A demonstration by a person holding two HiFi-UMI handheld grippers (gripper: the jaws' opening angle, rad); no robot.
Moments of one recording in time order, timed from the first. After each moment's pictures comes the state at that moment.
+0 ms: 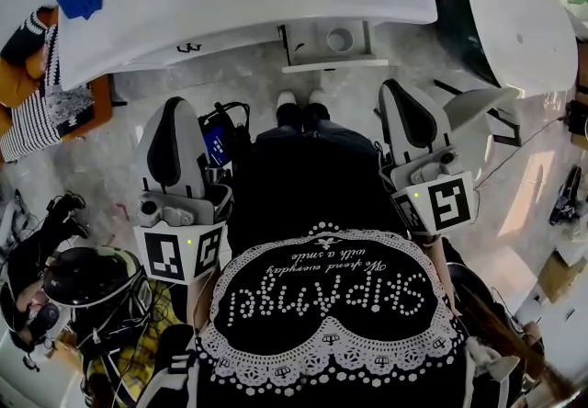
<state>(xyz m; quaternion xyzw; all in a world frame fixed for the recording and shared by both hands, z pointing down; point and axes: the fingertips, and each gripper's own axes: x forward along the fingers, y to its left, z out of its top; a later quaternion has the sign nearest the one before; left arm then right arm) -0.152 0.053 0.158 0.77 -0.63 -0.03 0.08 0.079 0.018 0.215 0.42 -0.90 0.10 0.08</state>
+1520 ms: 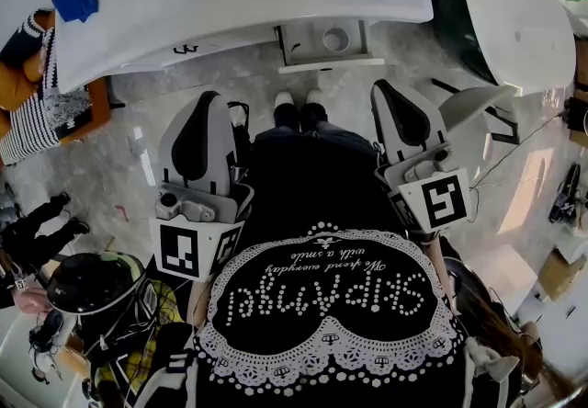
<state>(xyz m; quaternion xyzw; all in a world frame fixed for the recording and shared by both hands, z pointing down) -0.112 0.042 0.165 0.80 -0.59 -0.04 0.11 0.070 0.021 0.220 0.41 -0.90 0.11 0.10</state>
